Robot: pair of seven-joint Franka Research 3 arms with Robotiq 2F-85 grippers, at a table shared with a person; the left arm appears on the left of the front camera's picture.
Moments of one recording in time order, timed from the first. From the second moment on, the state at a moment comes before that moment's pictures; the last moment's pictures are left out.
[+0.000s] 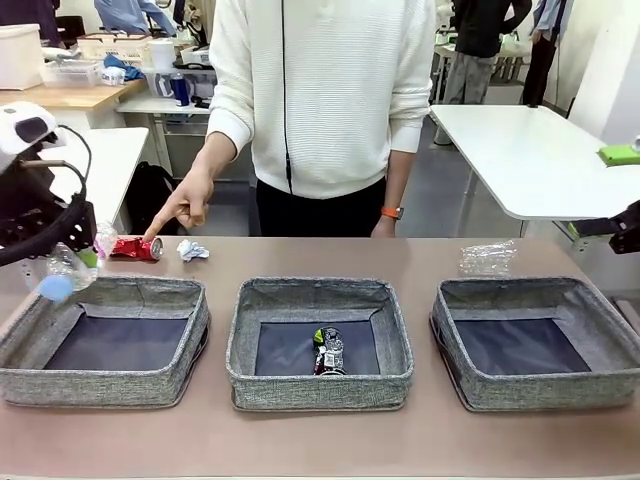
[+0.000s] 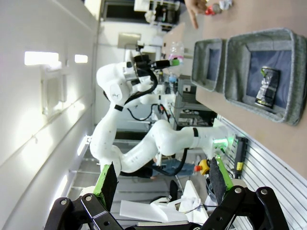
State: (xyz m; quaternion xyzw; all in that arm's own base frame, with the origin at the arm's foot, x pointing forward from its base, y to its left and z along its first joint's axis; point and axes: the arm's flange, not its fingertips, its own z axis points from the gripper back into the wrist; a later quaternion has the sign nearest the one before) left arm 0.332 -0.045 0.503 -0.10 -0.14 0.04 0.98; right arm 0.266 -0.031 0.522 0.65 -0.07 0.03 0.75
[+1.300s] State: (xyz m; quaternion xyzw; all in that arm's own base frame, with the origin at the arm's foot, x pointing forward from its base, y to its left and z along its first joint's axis) left arm 0.323 -0.044 0.513 -0.19 -0.13 0.04 0.97; right arm 0.266 -0.031 0.522 0.65 -0.07 0.03 0.75
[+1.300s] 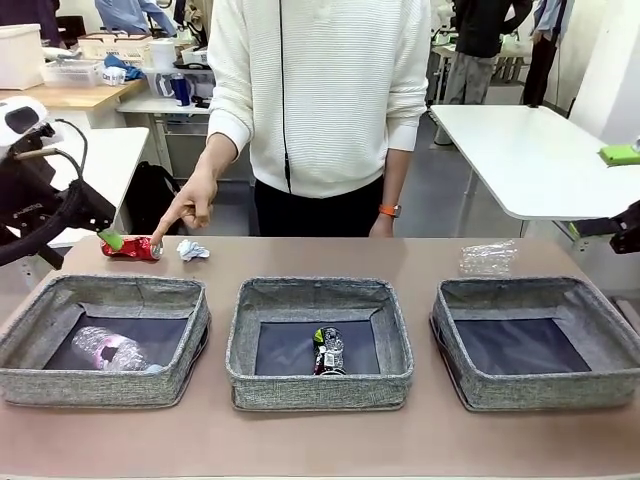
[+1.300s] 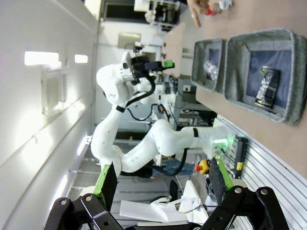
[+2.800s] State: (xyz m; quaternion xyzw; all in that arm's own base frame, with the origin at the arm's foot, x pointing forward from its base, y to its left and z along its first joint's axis) left arm 0.325 0.019 0.549 -0.69 -0.01 -0.01 0.72; right arm 0.266 -0.031 0.522 0.65 -0.07 0.03 0.75
